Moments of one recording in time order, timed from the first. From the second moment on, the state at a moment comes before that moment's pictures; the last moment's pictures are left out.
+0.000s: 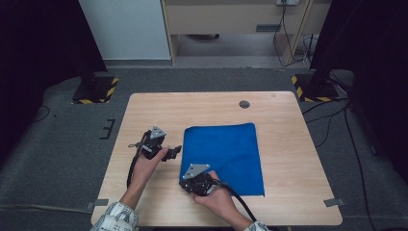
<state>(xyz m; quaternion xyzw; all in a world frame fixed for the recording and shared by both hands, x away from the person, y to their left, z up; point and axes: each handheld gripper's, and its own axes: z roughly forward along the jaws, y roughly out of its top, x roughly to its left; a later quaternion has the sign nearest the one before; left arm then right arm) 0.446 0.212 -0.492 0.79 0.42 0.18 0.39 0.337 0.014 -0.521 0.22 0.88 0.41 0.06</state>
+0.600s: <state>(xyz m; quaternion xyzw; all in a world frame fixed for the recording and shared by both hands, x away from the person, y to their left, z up) 0.517 0.179 -0.510 0.81 0.41 0.18 0.37 0.328 0.018 -0.523 0.24 0.87 0.43 0.06</state>
